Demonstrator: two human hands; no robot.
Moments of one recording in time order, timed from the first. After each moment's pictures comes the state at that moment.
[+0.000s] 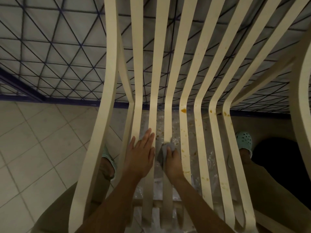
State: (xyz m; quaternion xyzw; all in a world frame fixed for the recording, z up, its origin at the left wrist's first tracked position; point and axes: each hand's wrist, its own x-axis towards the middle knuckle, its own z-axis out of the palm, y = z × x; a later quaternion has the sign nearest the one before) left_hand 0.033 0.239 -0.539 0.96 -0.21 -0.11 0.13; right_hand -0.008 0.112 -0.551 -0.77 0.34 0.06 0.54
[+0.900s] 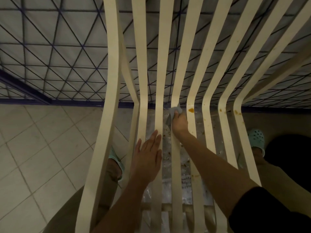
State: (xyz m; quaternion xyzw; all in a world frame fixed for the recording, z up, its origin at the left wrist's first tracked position) left_hand 0.034 0.241 -0.545 0.96 -0.20 -0.10 0.15; right_hand 0.135 0.074 -0.546 -0.74 0.37 0.06 0.56
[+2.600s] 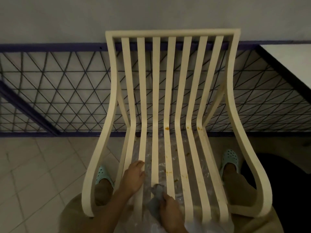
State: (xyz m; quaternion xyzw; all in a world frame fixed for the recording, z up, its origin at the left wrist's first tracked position) left_hand -0.040 0.236 -0.476 0.94 -0.13 -0.17 0.27; right_hand -0.176 0.110 -0.481 -0.85 0.21 0.17 0.45
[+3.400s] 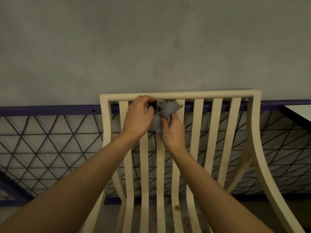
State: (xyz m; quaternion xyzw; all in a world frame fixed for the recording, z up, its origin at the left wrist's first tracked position) left_hand 0.288 0.118 -0.210 0.84 -0.24 0.19 0.45; right_hand 0.245 0.012 -0.260 -0.77 0.08 -0.30 0.55
